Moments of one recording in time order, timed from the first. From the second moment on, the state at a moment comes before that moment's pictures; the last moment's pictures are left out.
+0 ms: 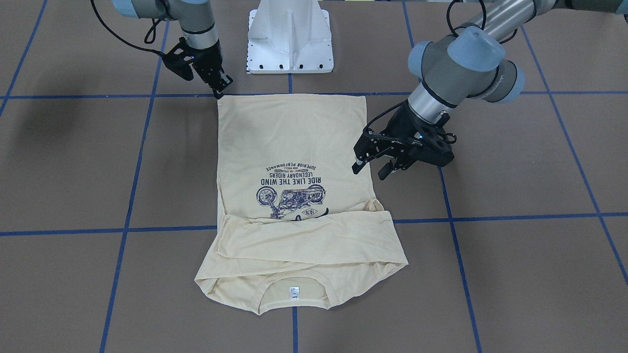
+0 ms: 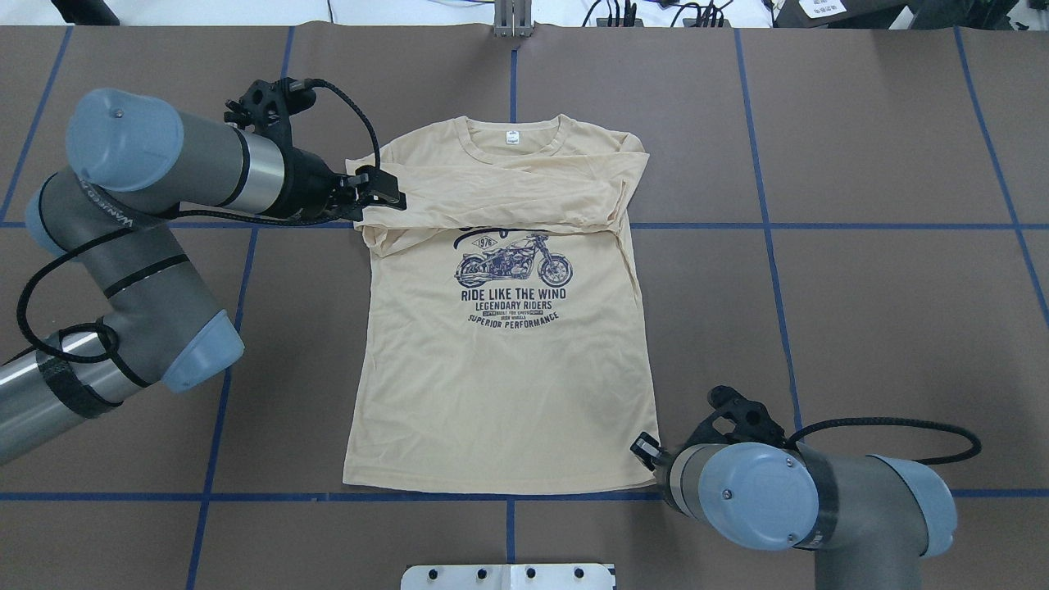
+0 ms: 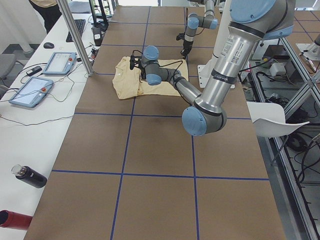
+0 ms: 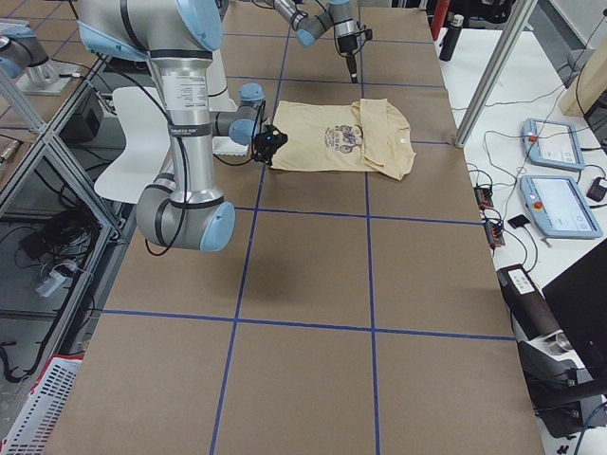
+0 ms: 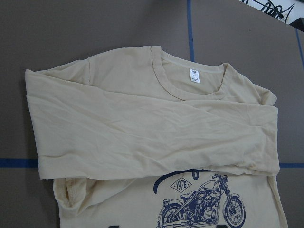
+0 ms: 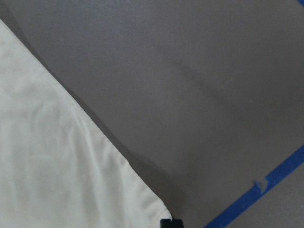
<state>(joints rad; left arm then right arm) -0.75 -2.04 -1.66 -2.29 -1.99 -1.34 0.16 -1.39 2.09 -1.48 1.58 2.17</state>
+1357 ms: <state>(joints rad) -0.13 -1.70 -2.04 -1.95 -1.58 -1.86 0.16 -1.45 2.18 -1.49 1.59 2.20</state>
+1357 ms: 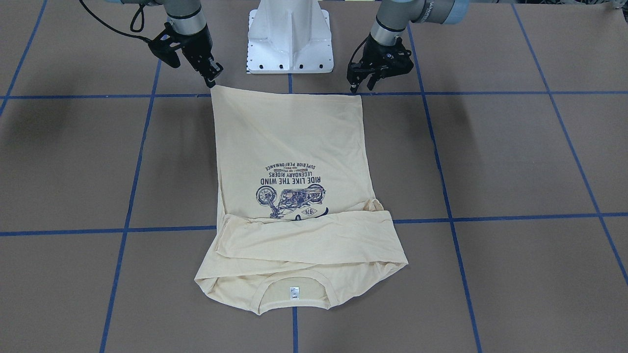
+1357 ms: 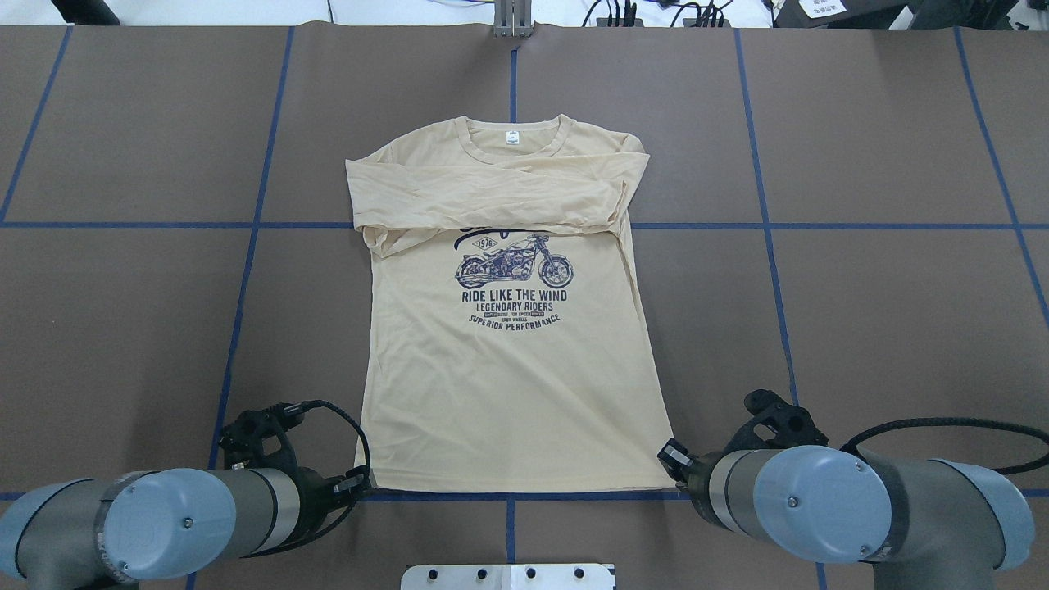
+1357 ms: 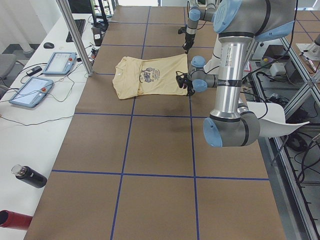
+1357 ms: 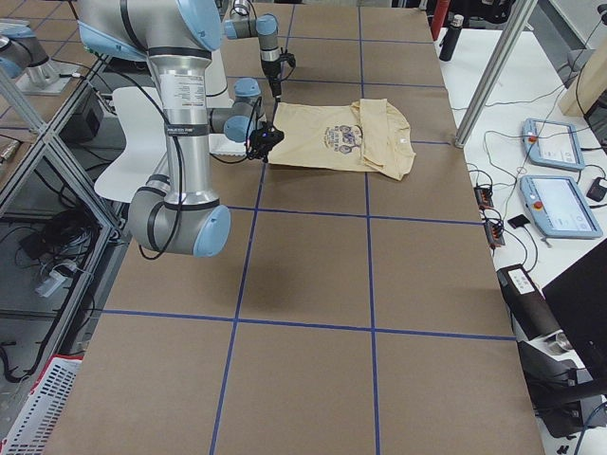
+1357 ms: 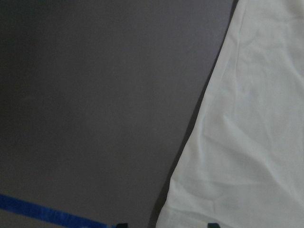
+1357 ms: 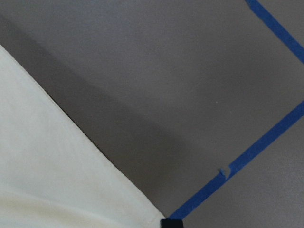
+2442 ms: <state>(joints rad) -0.14 -1.71 -2.01 -1.94 -1.56 -1.86 0.16 -1.45 2.18 -1.49 1.59 2.20</state>
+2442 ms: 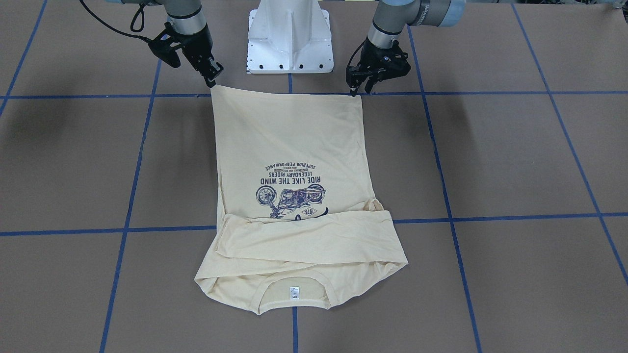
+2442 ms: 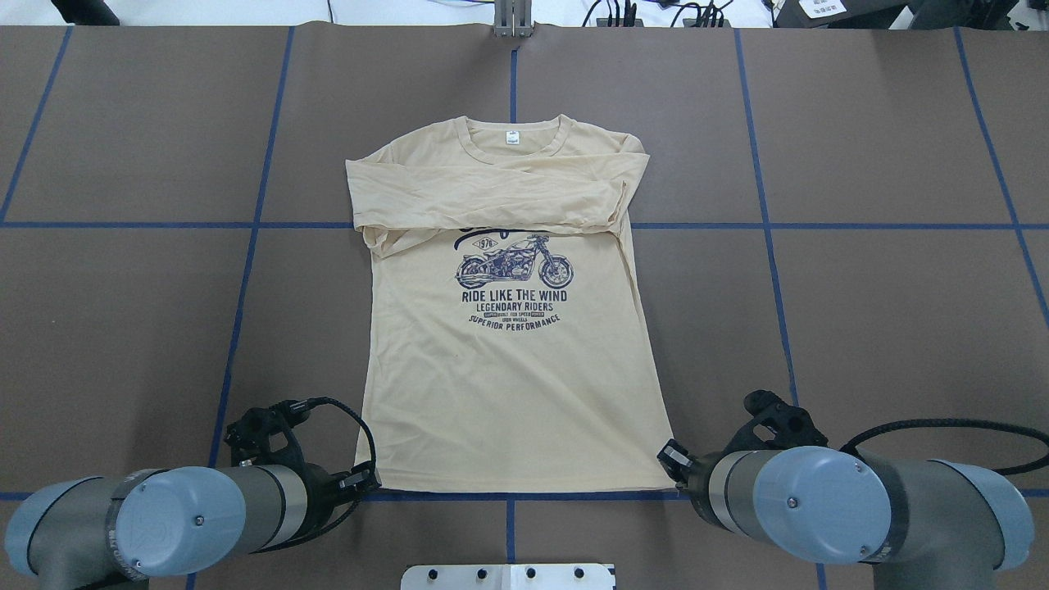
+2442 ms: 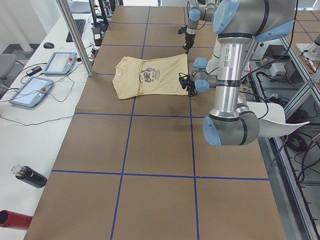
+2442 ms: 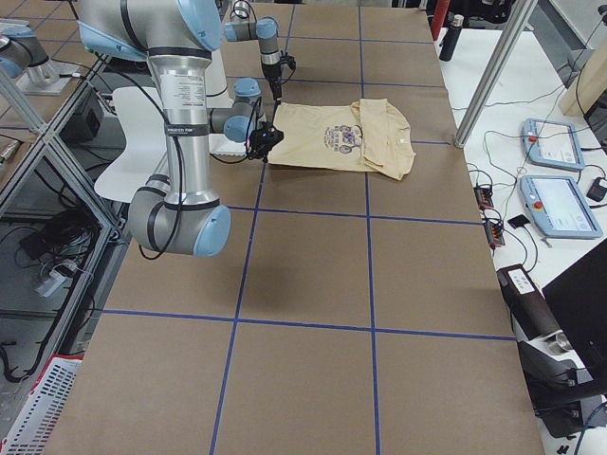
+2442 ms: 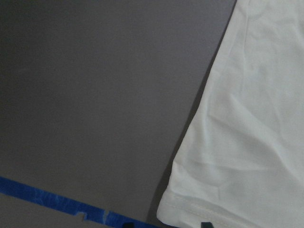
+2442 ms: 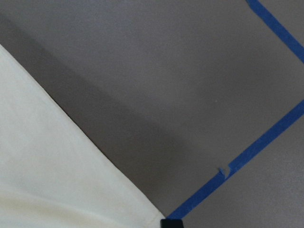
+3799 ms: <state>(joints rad) -0.17 -1.74 -2.01 -1.94 -1.56 -1.86 0.15 -1.45 2.18 -1.49 1.59 2.20</state>
